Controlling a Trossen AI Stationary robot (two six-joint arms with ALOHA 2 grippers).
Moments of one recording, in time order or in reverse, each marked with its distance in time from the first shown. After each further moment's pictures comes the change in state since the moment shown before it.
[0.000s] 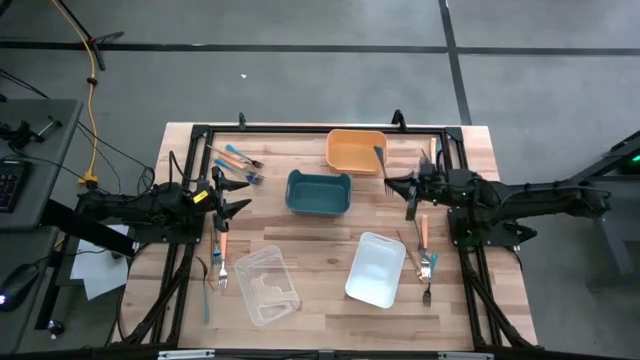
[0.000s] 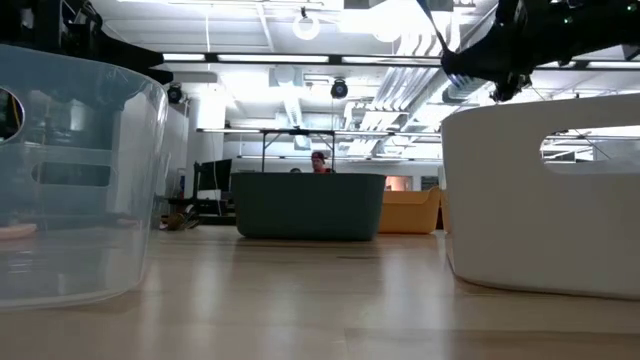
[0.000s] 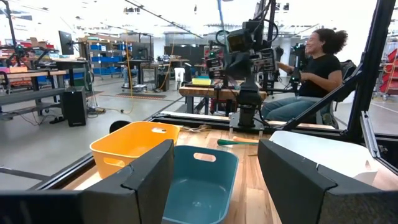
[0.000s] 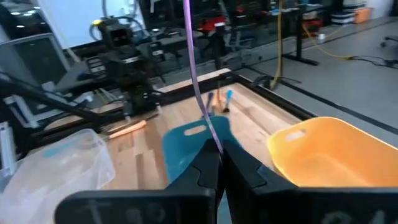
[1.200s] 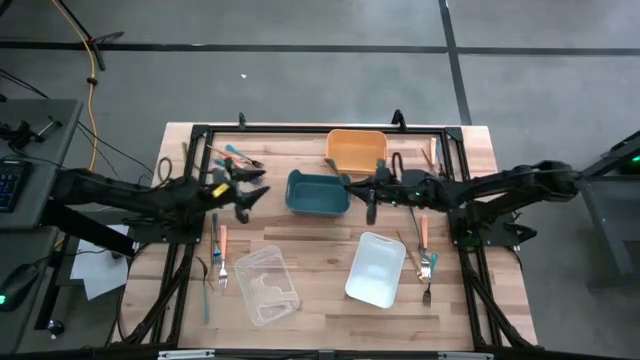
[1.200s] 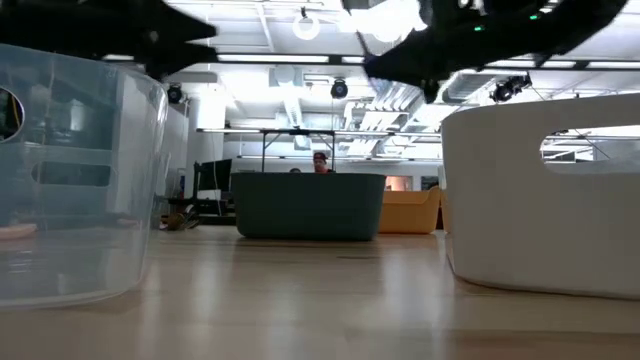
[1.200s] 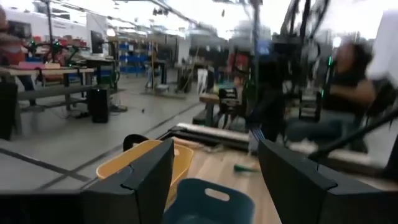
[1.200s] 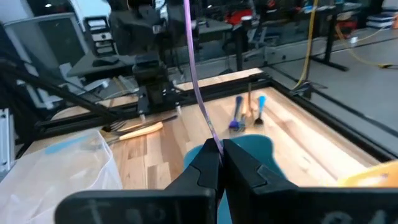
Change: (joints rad) left arm 0.003 0.710 0.234 0.477 -0.105 -0.006; right arm -0.007 0.620 0.223 0.373 -0.111 -0.071
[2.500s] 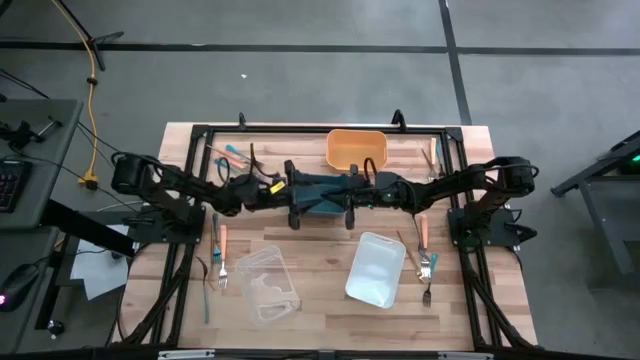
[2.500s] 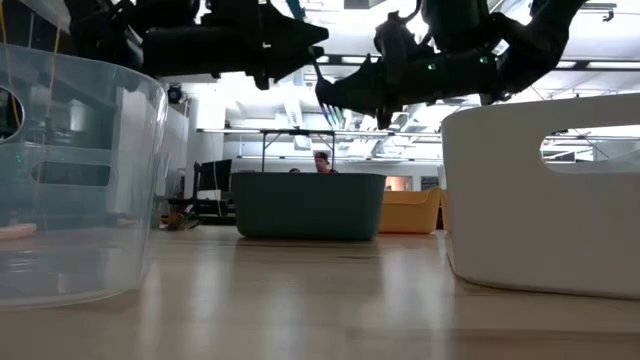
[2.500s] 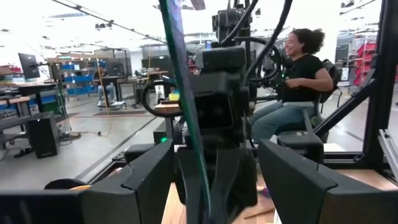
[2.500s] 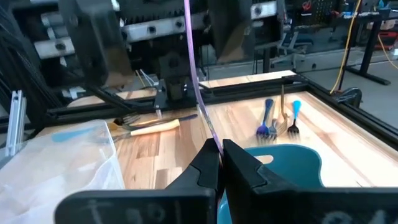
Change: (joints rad) left arm 0.091 0.826 0.312 0.567 0.307 0.069; right arm -0.027 0.350 0.081 0.309 -0.142 -0.061
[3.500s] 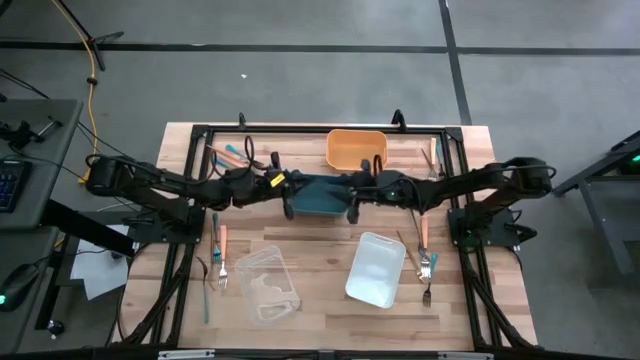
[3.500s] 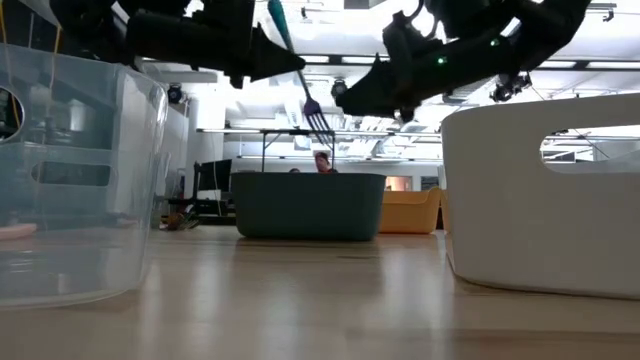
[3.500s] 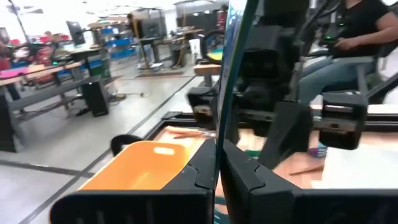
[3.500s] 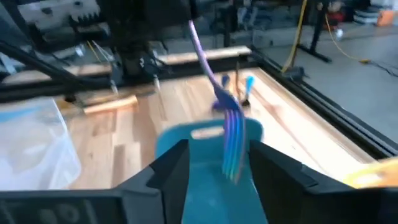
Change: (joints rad) left arm 0.028 -0.218 -0.012 -0.392 -0.159 0.043; right arm 0.005 -0.156 -0.001 -0.301 0.192 -0.027
